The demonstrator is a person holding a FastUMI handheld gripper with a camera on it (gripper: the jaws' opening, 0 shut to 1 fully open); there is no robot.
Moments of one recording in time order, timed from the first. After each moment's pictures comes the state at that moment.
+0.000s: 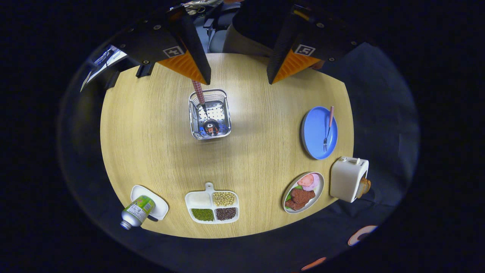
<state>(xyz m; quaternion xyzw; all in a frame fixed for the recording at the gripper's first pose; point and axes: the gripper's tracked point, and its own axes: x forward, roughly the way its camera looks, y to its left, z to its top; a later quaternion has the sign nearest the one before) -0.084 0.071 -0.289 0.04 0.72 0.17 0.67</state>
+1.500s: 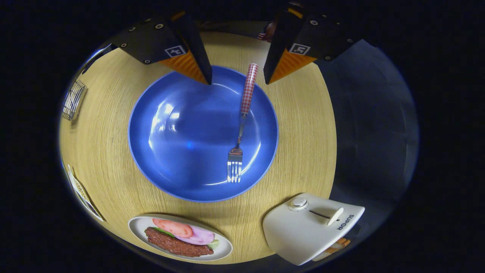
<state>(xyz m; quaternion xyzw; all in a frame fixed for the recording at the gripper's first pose) -0.165 0.436 -0.376 0.04 0.76 0.23 0.61</state>
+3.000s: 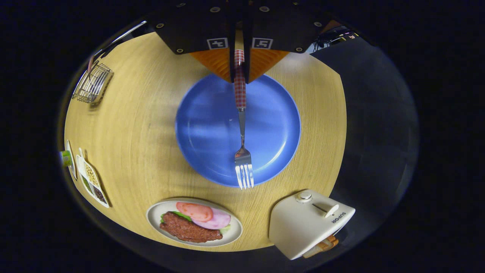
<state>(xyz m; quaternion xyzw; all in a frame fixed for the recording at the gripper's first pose) -0.136 0.345 -0.356 -0.02 0.71 0.27 0.65</state>
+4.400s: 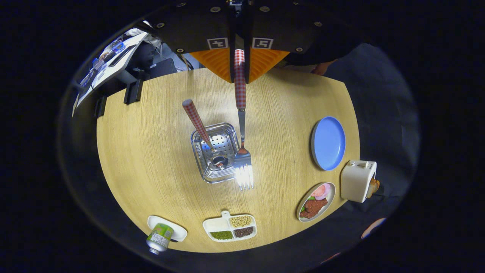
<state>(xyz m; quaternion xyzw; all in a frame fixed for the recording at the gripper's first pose) -0.165 0.034 -0.310 0.07 0.77 0.14 0.62</state>
